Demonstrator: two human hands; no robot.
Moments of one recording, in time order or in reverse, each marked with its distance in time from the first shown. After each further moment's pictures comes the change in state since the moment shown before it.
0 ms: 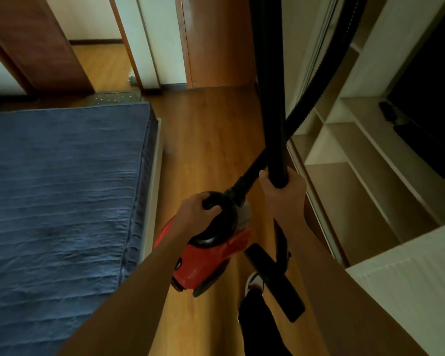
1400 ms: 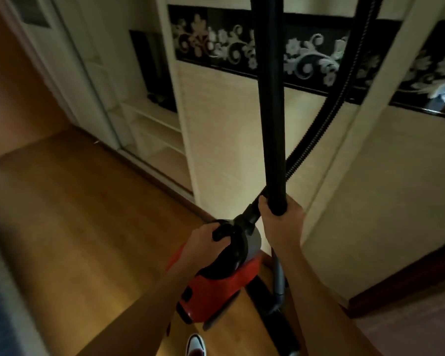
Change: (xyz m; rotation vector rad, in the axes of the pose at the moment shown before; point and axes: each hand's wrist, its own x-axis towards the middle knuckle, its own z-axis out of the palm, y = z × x) left_hand -0.573 0.219 0.275 0.093 -0.678 0.616; right_hand -0.587 -0.074 -0.464 -0.232 0.917 0.170
